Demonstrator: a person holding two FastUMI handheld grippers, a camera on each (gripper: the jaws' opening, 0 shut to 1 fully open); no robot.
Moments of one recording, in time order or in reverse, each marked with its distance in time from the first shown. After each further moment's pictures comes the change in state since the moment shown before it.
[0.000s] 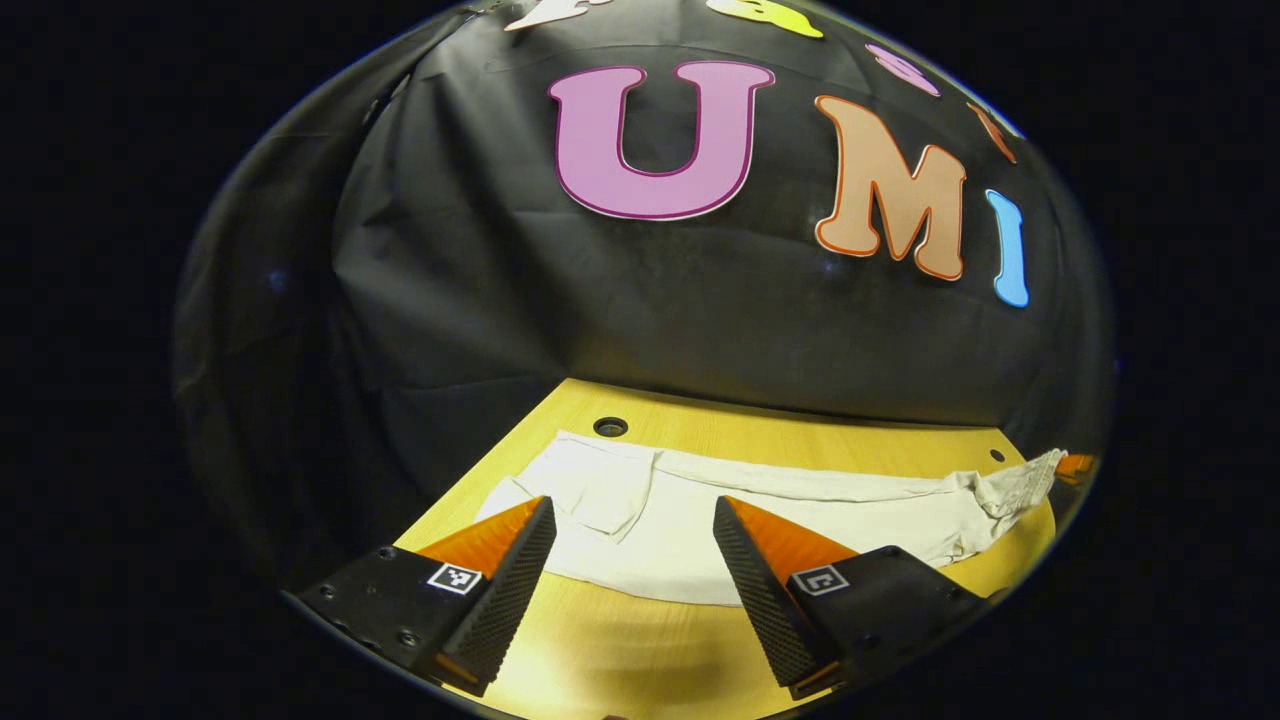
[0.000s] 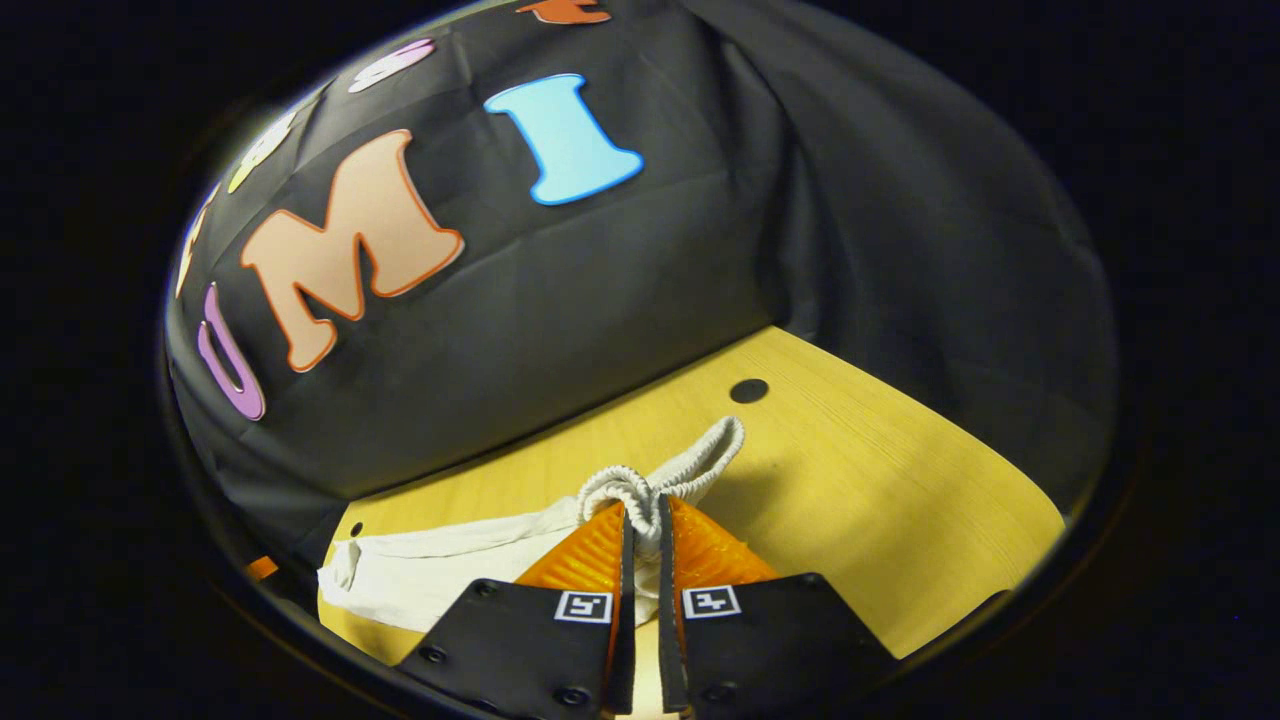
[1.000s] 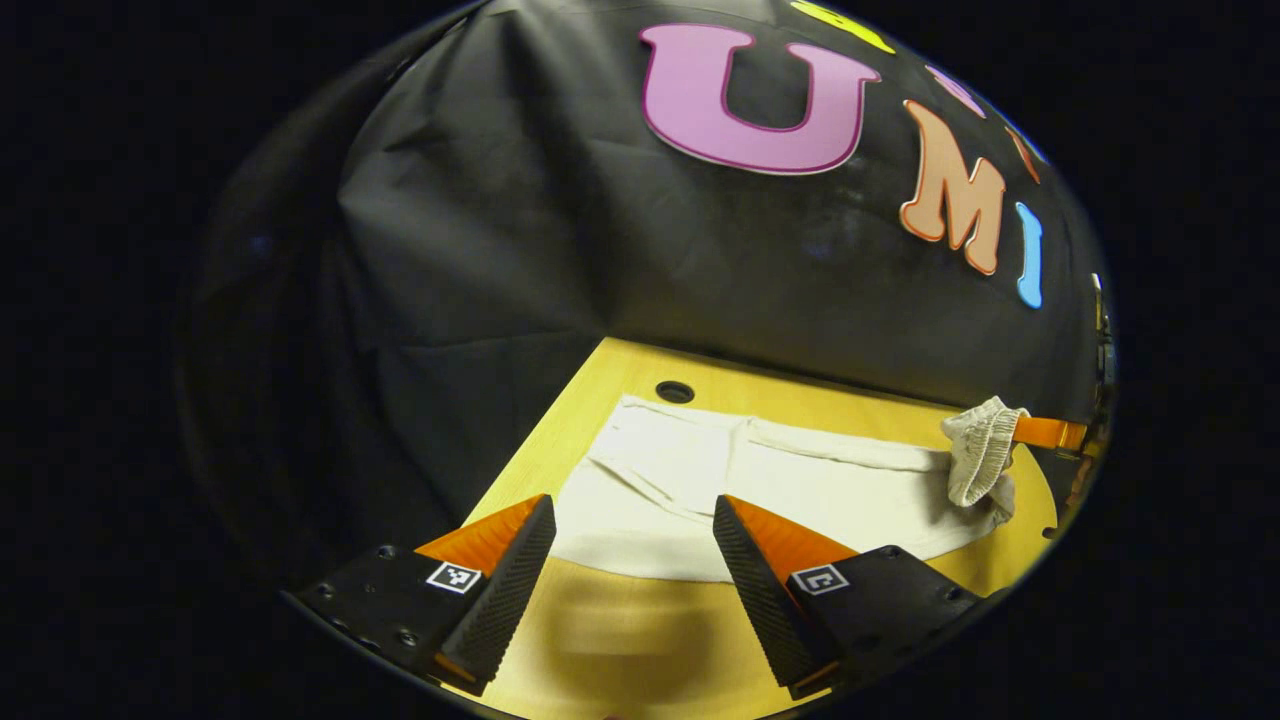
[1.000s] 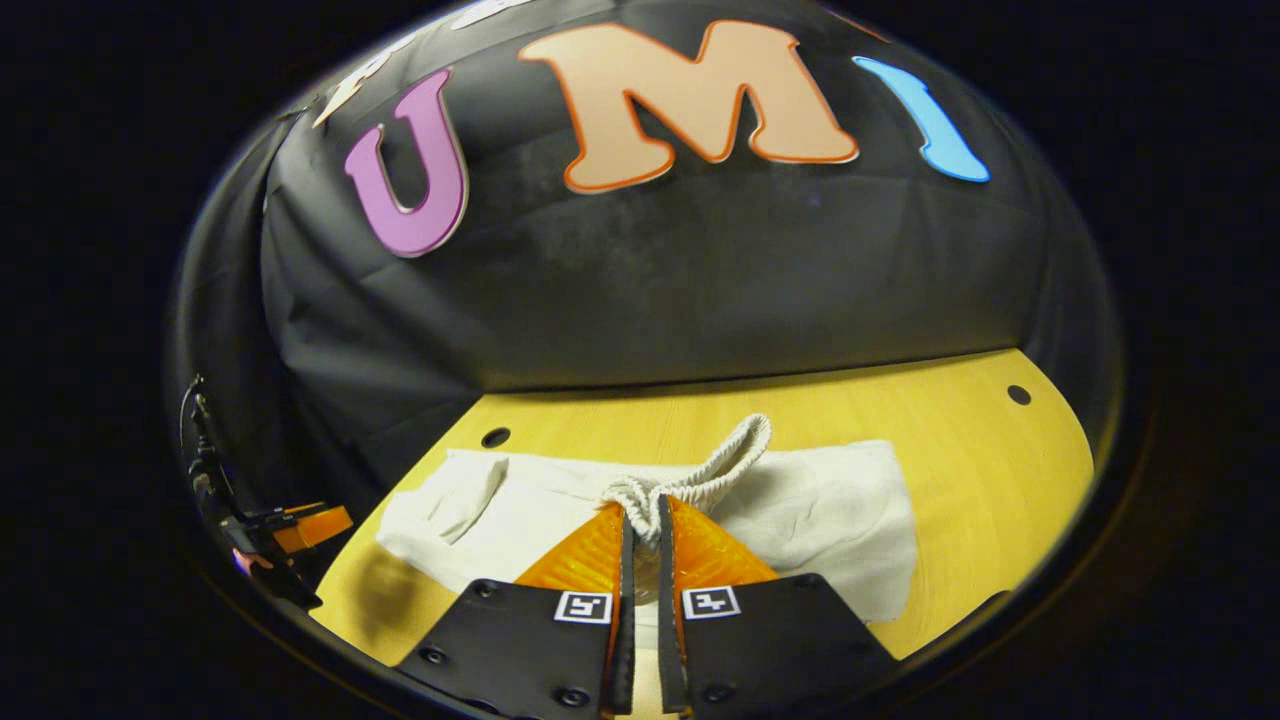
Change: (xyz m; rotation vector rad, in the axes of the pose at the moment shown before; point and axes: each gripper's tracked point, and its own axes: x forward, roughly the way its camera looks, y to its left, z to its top) left arm 0.011 0.016 -0.022 -0.058 0.117 -0.025; right arm 0.010 0.326 -0.165 -0.339 0.175 0.324
